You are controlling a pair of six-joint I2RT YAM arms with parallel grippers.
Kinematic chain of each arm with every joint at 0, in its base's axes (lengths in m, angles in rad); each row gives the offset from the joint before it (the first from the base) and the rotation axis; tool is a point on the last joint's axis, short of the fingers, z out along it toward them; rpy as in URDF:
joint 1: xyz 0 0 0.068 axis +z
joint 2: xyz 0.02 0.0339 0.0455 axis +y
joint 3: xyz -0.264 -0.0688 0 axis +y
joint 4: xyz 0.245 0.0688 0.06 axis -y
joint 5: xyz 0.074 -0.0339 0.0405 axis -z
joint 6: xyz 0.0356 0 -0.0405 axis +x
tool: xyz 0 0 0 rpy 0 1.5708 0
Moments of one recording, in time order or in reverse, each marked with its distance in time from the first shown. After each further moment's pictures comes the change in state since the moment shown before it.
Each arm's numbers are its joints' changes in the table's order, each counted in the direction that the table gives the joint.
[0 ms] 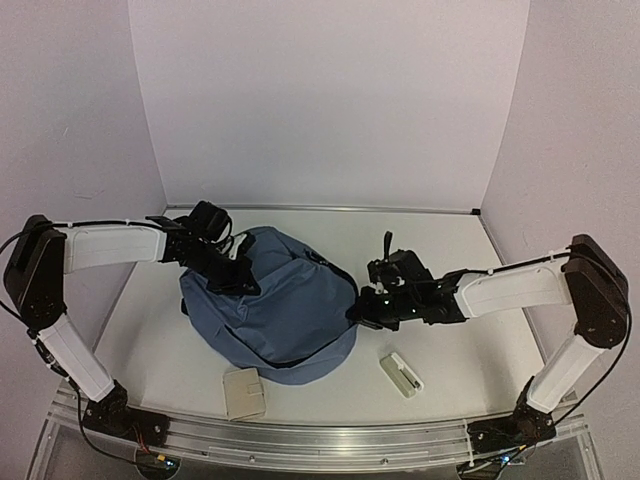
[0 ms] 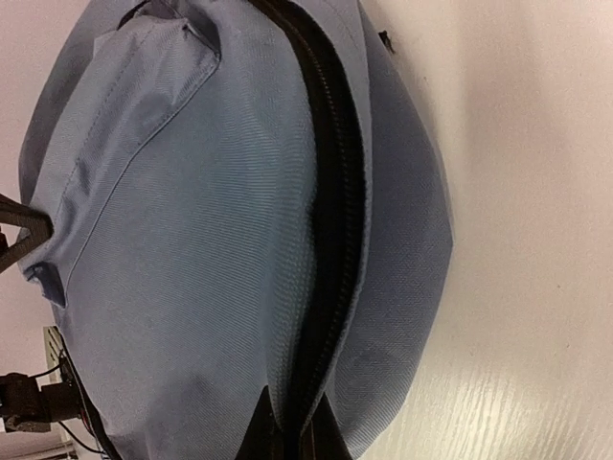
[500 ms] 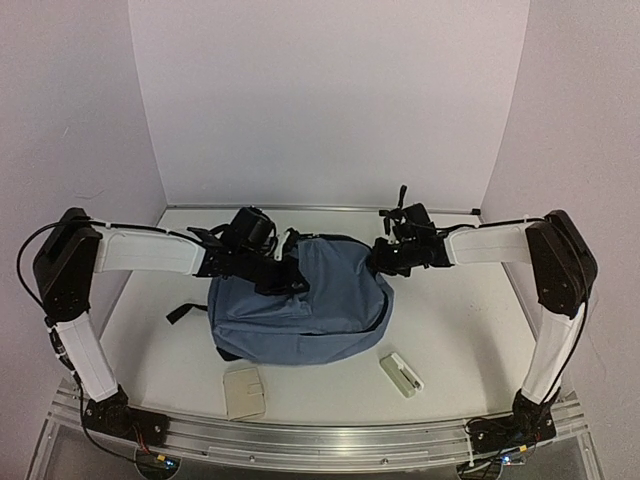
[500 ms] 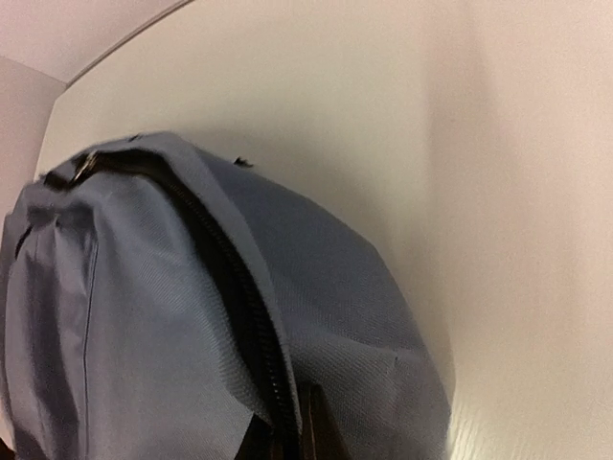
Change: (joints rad) left arm -0.201 0.146 -0.074 0.322 -0.060 -0.189; right arm -0.309 0.251 -0.348 -0.095 -0.031 -0.272
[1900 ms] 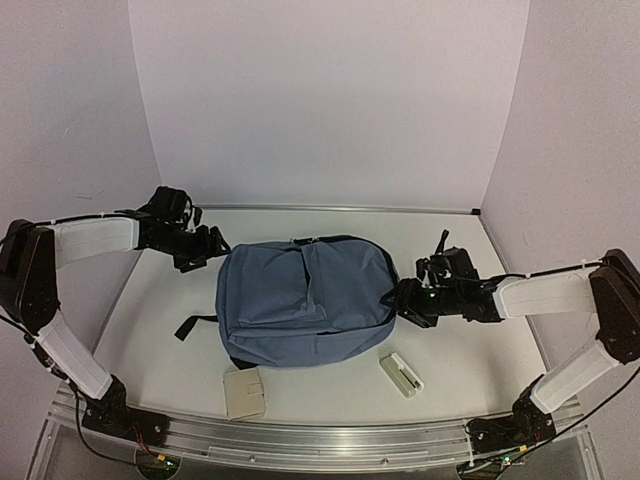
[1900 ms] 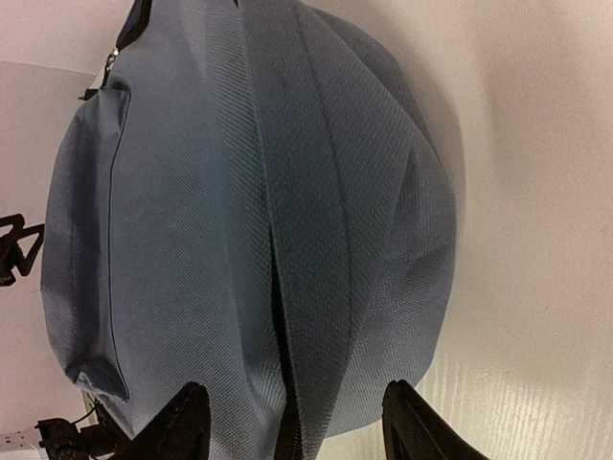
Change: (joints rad) left arm 0.458 -0.189 0.095 -0.203 -0.132 0.067; right arm 0.046 -0.427 0.572 0.171 -0.113 0.277
